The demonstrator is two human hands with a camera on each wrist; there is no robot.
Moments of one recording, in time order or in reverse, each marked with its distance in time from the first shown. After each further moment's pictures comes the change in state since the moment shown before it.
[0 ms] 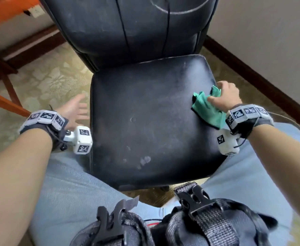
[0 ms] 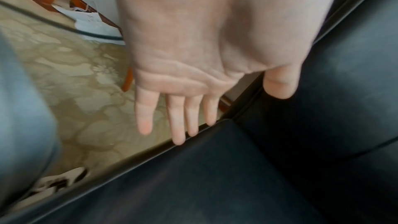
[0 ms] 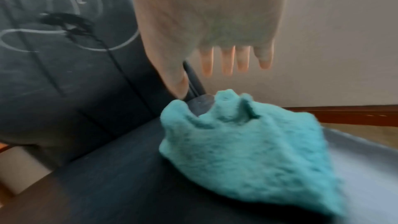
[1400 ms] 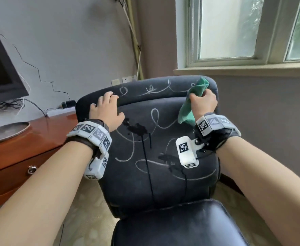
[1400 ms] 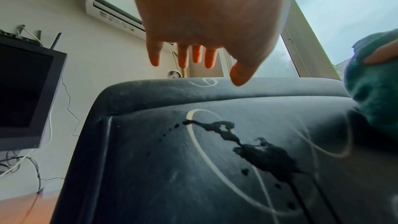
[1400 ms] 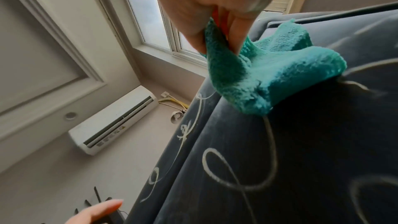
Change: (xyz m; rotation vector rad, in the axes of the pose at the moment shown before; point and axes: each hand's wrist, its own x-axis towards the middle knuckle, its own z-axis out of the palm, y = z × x) left_hand -0.137 0.359 -0.102 0.880 1.060 1.109; right_hand 0.038 -0.342 -0.288 0.908 0.782 -0.290
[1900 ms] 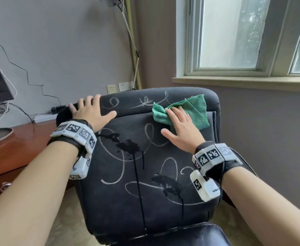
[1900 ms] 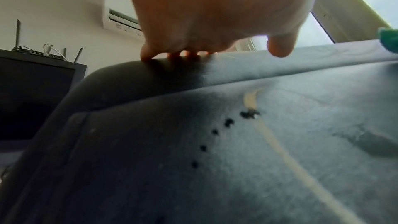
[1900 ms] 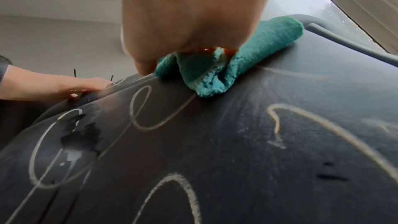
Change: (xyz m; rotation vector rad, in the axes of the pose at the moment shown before) left_hand 0.070 -0.024 0.028 0.008 -0.050 -0.177; right_hand 0.017 0.054 0.042 -0.571 -0.577 -0.703
